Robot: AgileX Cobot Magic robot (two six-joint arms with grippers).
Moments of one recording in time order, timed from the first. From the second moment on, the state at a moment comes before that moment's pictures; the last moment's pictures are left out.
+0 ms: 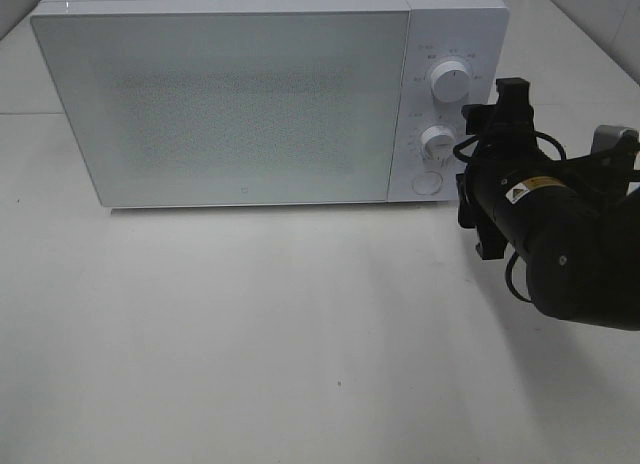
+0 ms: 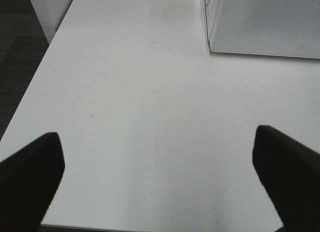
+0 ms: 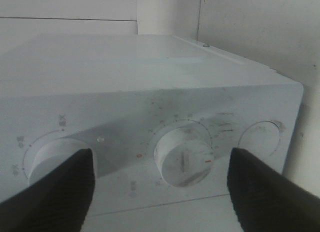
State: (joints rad) left arm -0.01 0.00 -0.52 0.05 1.08 -0.09; right arm 0.56 1.84 -0.55 0.61 -1.10 1.28
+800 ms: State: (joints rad) left arm -0.01 0.00 -0.52 0.05 1.08 -0.09; right arm 0.56 1.57 -0.56 0.54 -0.34 0.32
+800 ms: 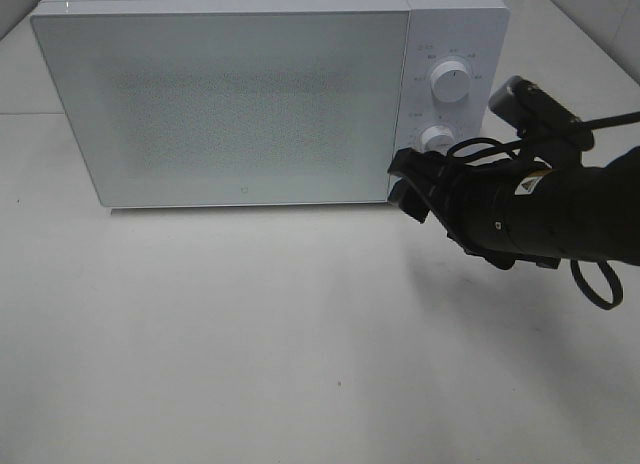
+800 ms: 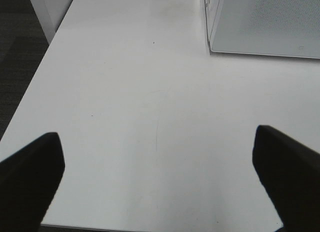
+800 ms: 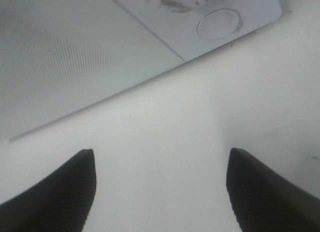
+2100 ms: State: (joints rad) left arm -0.01 0.00 -0.52 0.05 1.08 -0.09; right arm 0.56 0.98 -0.72 0.09 0.65 0.01
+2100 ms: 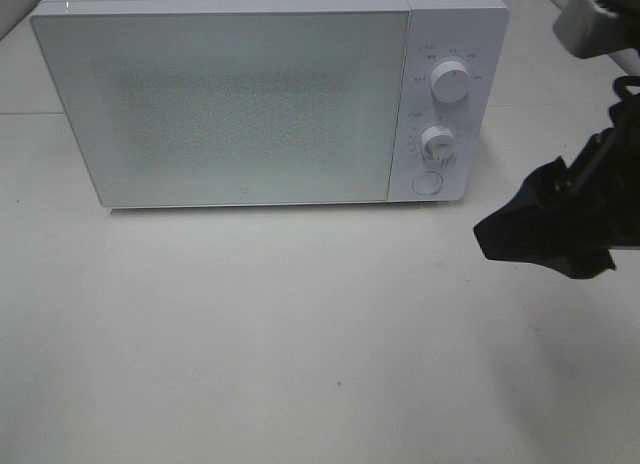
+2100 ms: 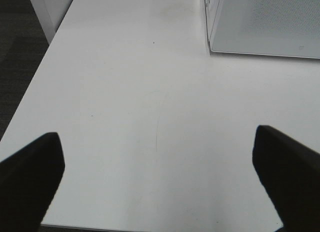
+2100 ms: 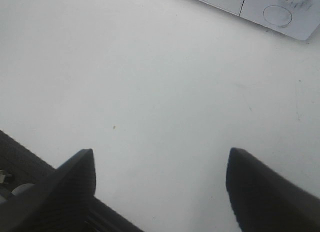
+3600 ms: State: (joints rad) left arm -0.01 0.00 -0.52 0.05 1.08 -0.09; right arm 0.14 0.00 -0.50 -0.09 1.02 0.08
